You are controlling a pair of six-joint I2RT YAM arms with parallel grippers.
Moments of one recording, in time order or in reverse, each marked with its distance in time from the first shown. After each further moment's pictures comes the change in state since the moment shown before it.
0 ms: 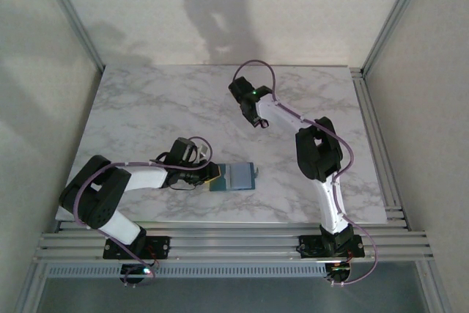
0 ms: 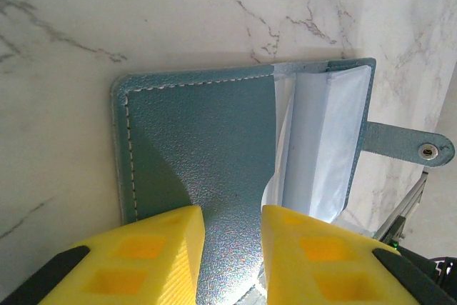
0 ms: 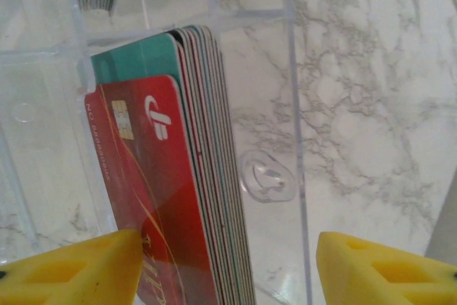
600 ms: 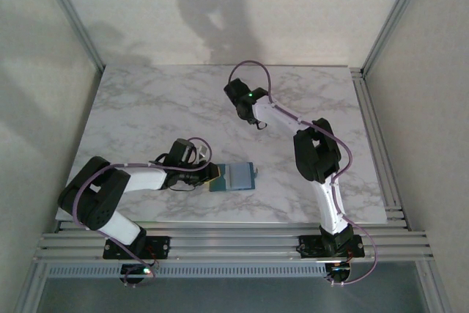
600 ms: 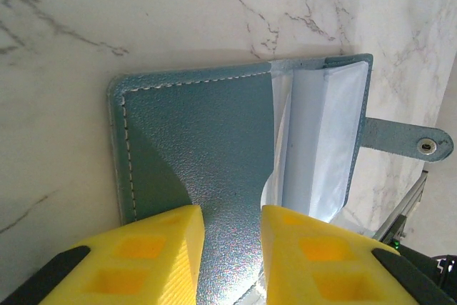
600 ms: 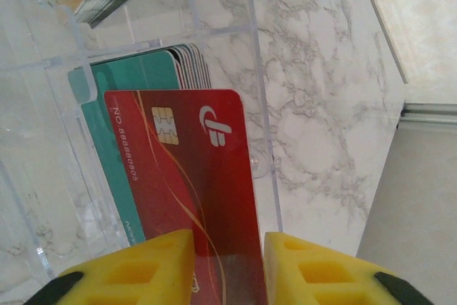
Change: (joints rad) left arm 0.000 -0.011 -0.018 0.018 -0.001 0.003; right arm 0.031 -0.001 -0.002 0.016 0.127 -0.040
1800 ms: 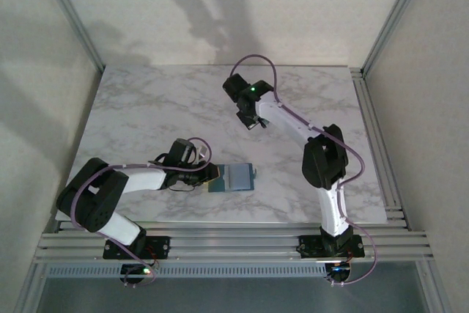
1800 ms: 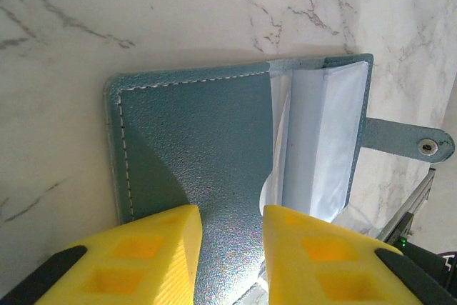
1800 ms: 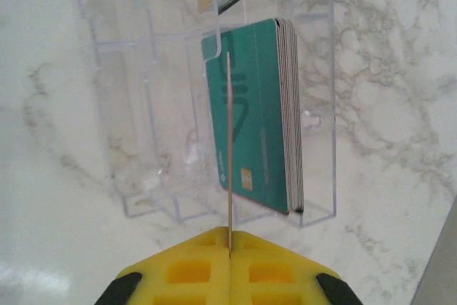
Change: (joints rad) left arm 0.000 -0.018 0.007 -0.038 -0.007 0.020; right arm 0.035 -0.117 0.077 -0.261 -0.285 0.211
